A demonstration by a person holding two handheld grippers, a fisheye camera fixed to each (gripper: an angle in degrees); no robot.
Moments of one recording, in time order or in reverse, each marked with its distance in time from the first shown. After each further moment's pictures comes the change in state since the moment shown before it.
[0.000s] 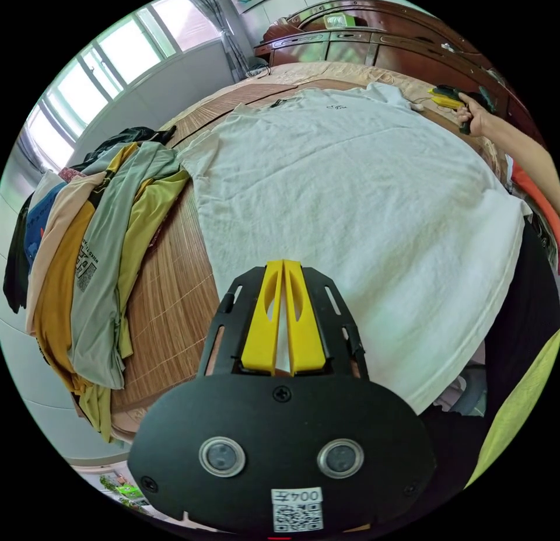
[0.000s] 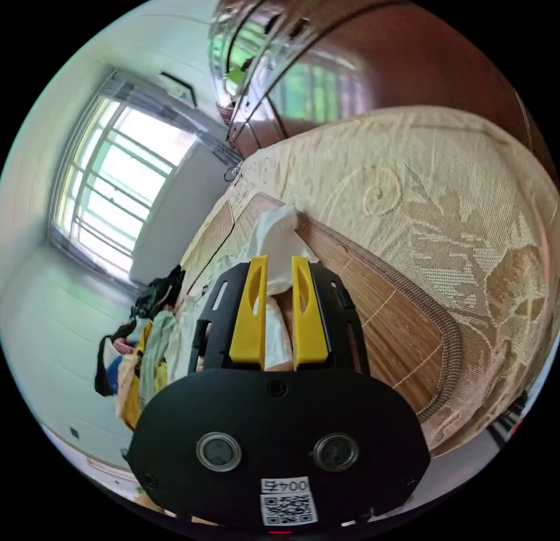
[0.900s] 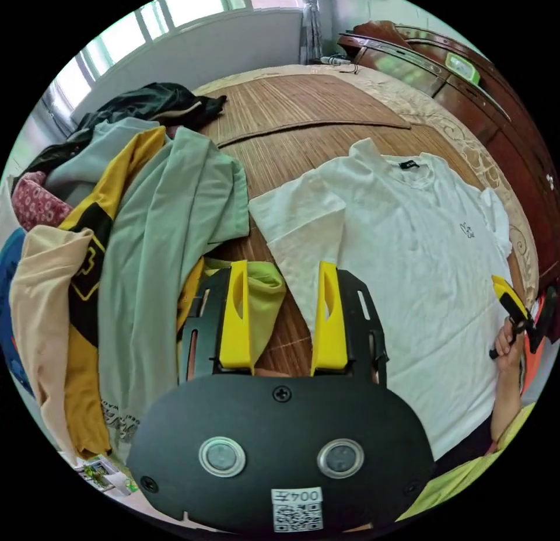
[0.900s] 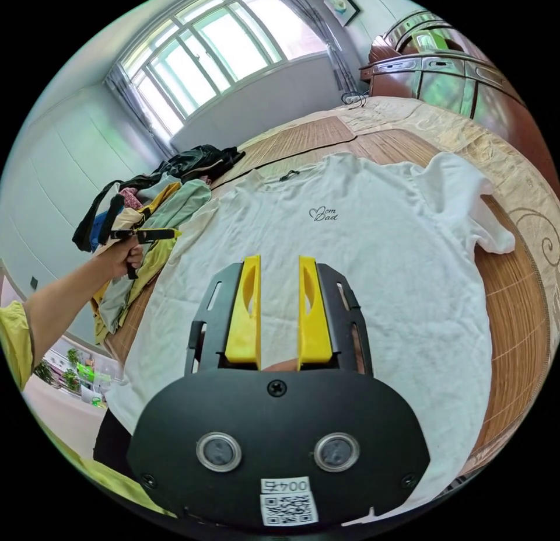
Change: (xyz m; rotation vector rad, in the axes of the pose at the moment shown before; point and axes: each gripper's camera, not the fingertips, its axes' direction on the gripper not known) left arm -0.327 -0.253 0.100 -0.102 0.122 -0.306; right arm -0.107 0.135 0.132 -0.321 -0.101 -0.493
